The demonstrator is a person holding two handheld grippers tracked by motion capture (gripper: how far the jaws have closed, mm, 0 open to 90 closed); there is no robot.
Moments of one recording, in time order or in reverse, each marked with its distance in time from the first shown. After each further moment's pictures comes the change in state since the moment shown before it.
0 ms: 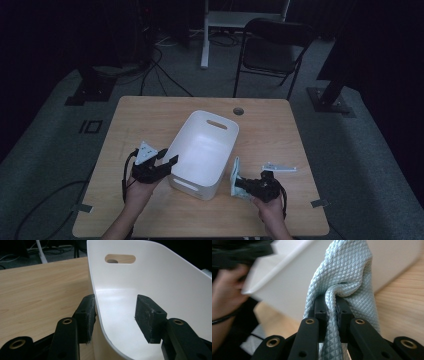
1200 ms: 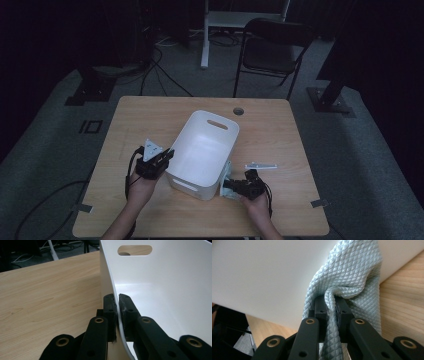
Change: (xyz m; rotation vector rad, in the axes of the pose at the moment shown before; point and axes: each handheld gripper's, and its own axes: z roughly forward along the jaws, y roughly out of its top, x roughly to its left) left arm 0.004 0.000 0.019 0.040 0.090 0.045; right arm -0.016 -0.009 0.052 0.111 -0.049 0.044
